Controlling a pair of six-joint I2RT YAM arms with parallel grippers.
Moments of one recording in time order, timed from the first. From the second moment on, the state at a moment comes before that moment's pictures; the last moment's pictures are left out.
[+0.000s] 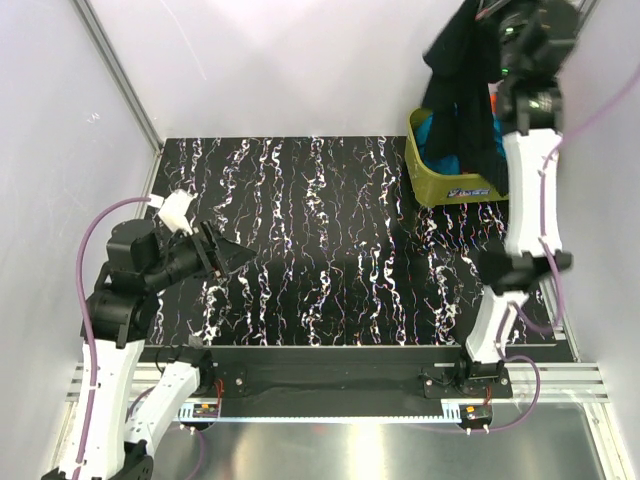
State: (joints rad) left arm -0.15 0.69 1.09 -0.86 0.58 -0.56; right arm 0.07 2.04 2.66 -0.29 0.12 0.48
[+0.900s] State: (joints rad) left arm -0.15 0.71 1.10 -0.80 0.50 -0.62; right arm 0.44 1.46 1.37 -0.65 -0.40 0.68
